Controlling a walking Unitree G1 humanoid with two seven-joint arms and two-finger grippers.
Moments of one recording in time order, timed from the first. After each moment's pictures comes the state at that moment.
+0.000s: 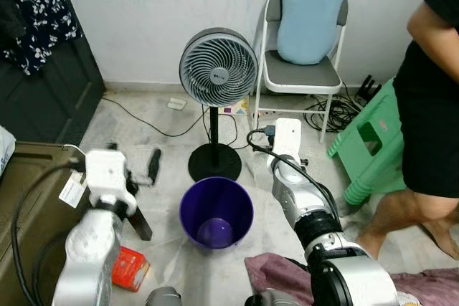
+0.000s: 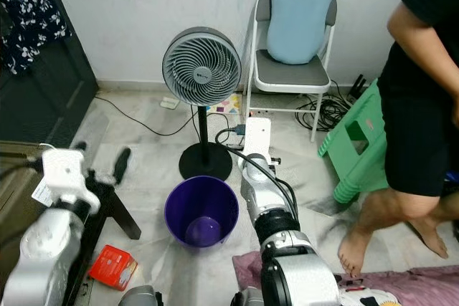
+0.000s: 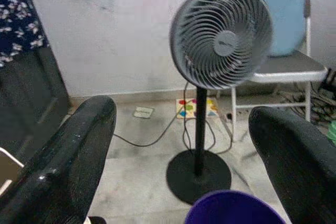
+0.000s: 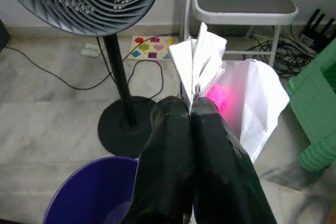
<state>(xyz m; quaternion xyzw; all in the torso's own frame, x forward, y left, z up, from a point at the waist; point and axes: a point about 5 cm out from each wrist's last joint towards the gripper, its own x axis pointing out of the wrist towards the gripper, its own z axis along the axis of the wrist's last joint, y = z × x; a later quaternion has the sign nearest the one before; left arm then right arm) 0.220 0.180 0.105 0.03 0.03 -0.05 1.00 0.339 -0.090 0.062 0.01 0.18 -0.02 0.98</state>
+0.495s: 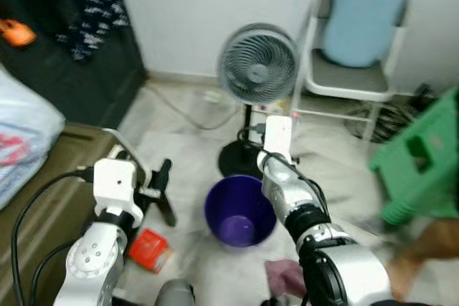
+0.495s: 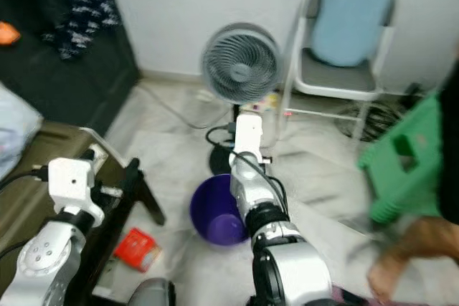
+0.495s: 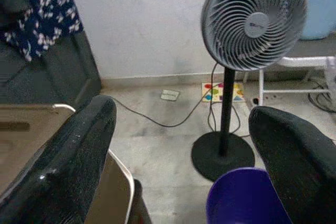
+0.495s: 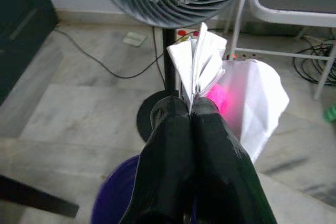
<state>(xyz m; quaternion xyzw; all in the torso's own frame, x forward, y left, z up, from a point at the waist) 0.203 0.168 0.117 0.04 0.04 -0.08 0.99 0.342 -0.082 0.061 0.01 0.19 -0.05 0.98</state>
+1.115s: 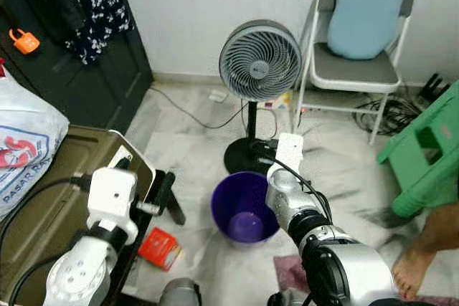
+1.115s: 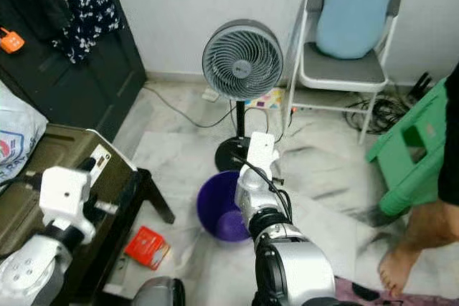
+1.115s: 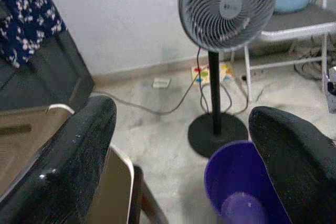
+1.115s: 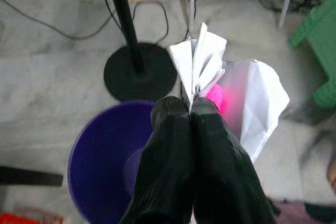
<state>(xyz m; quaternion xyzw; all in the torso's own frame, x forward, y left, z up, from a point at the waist) 0.177 0.170 0.130 0.06 0.07 -0.11 0.99 0.324 -0.094 0.030 0.02 0.27 -0.14 0.95</state>
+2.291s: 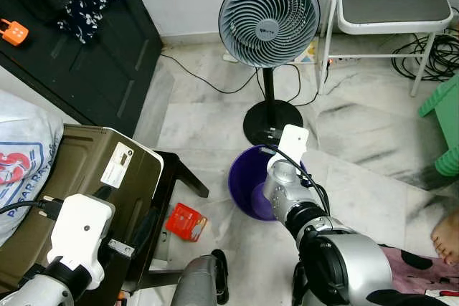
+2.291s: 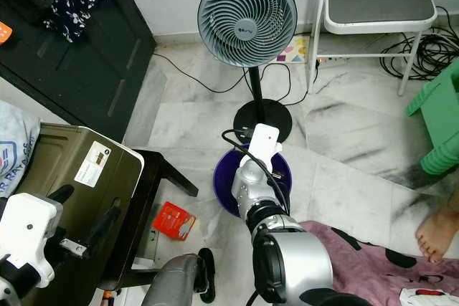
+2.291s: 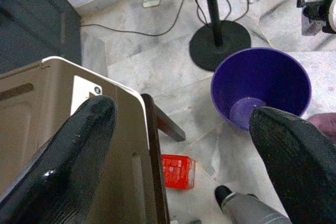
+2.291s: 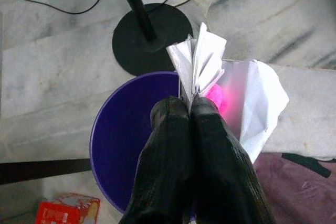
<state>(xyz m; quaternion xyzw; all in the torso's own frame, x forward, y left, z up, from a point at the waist) 0.127 0.191 0.151 0.11 0.15 -0.16 0.97 0.335 -0.092 0.047 0.06 0.23 -0.17 0.96</state>
